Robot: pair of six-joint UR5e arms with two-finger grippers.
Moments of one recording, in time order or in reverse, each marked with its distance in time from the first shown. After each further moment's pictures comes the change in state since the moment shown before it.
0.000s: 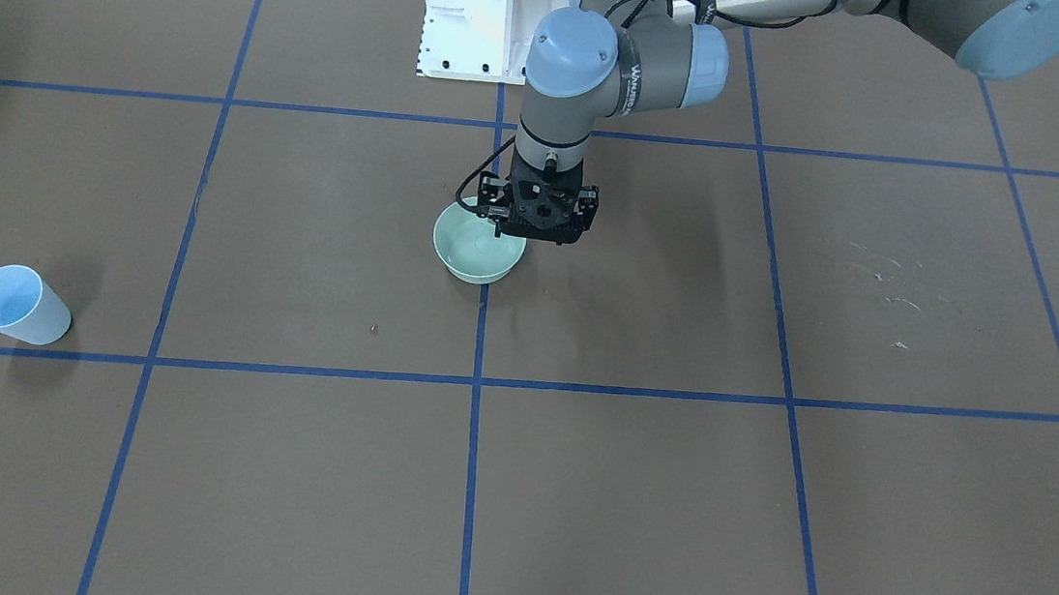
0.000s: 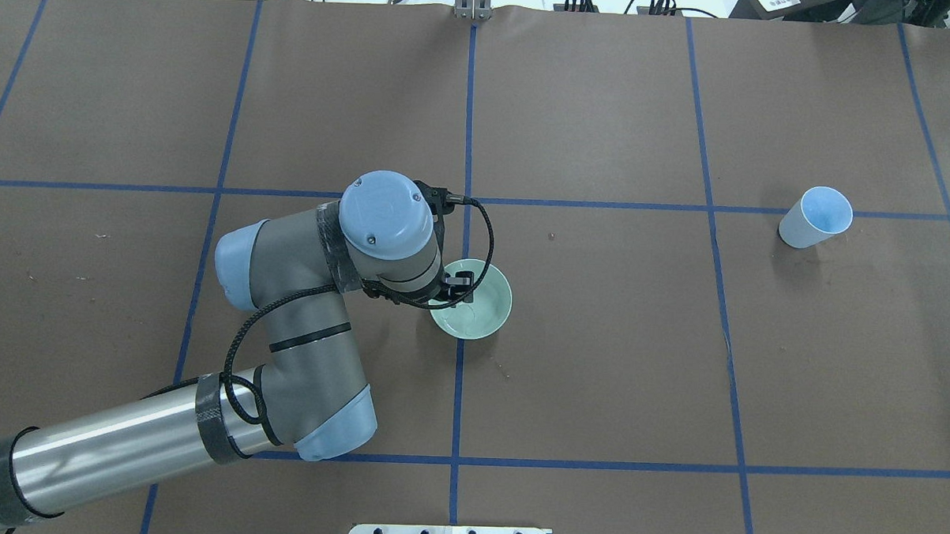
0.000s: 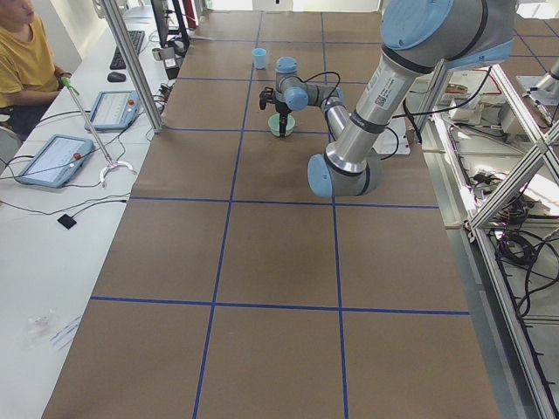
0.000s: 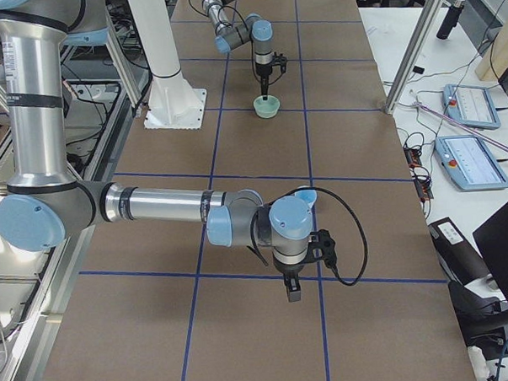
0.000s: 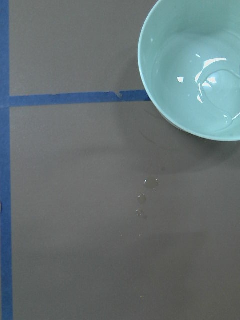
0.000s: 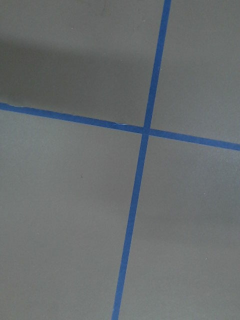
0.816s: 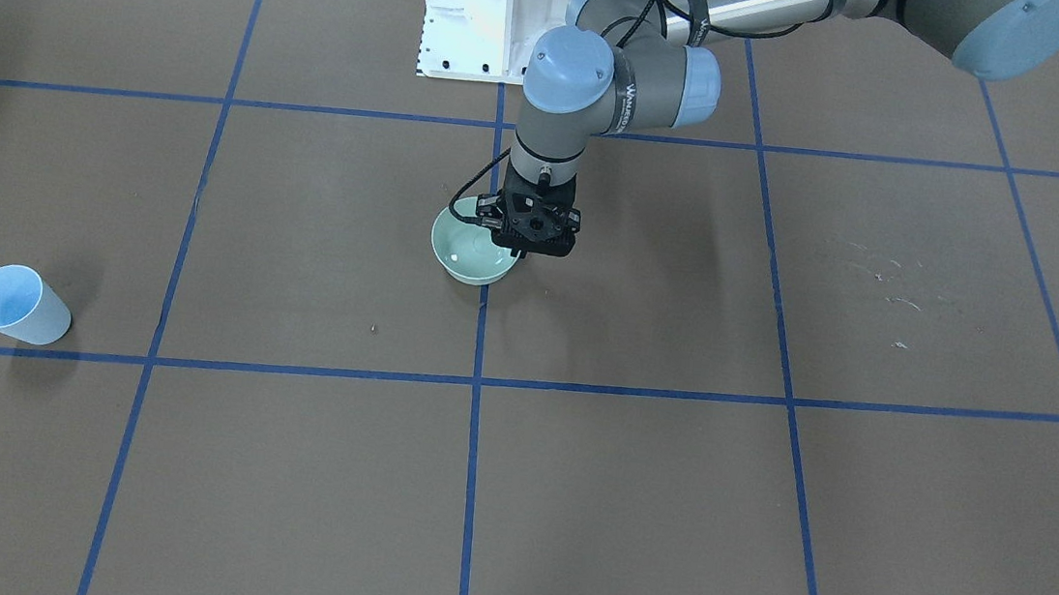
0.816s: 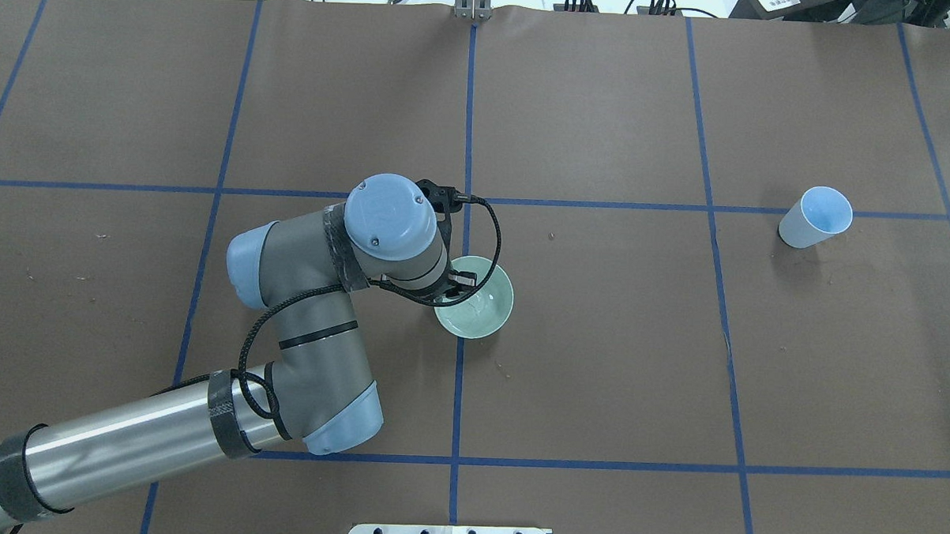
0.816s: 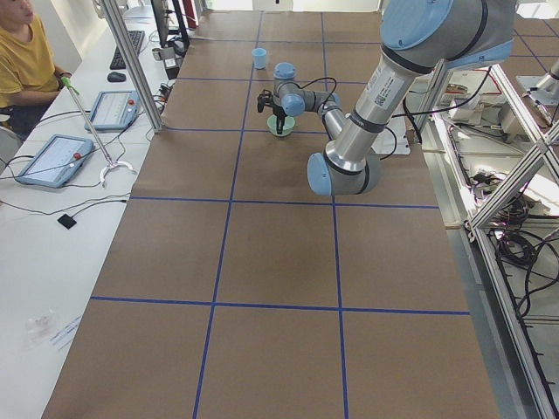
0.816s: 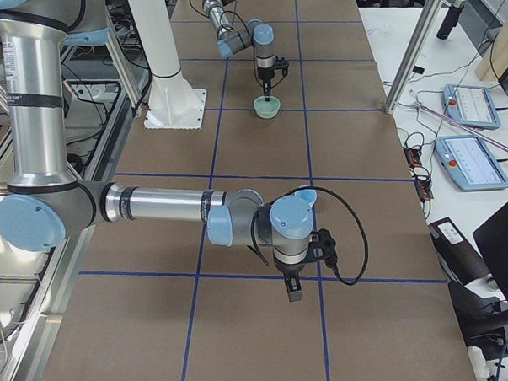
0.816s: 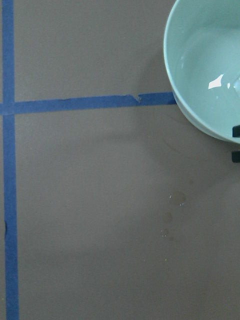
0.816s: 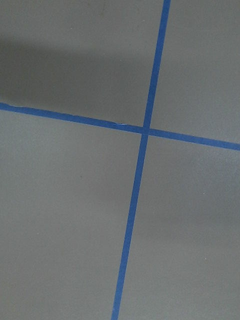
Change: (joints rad) left arm 0.000 -0.014 0.038 -0.072 0.007 0.007; right arm -0.001 0.002 0.000 0.000 -0.001 0.001
